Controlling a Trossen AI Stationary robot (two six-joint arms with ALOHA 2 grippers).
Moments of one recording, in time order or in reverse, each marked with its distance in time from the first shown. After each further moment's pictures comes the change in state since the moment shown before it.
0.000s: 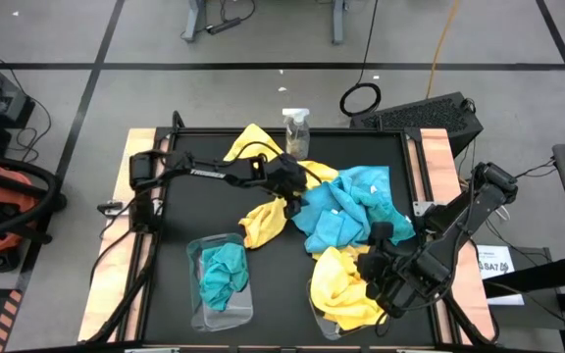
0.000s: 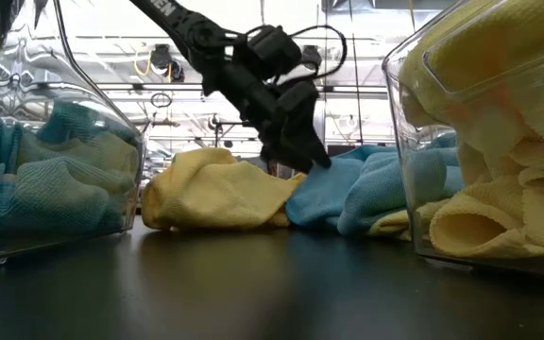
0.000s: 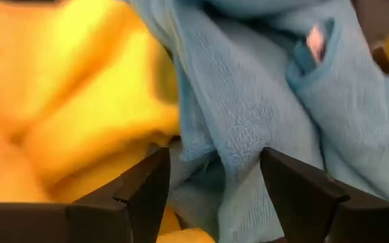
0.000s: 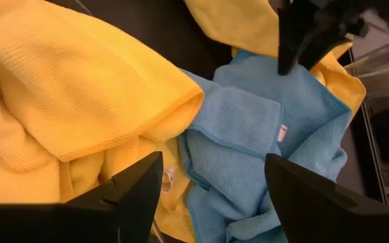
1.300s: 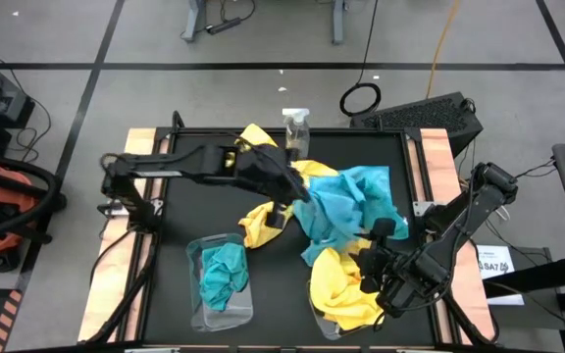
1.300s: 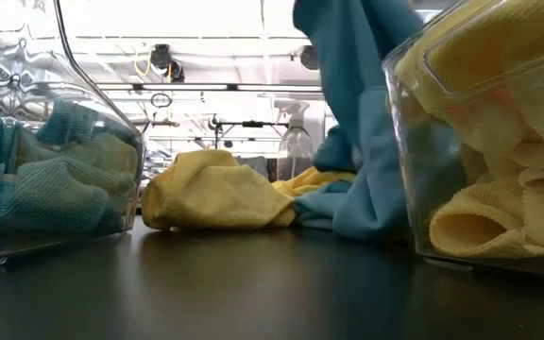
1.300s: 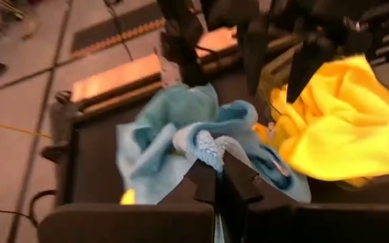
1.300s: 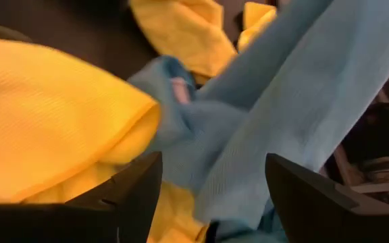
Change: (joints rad) left arm -0.243 -0.194 0.641 -0.646 -0.224 0.417; right arm -0.003 0.000 -0.035 0.002 0.172 0.082
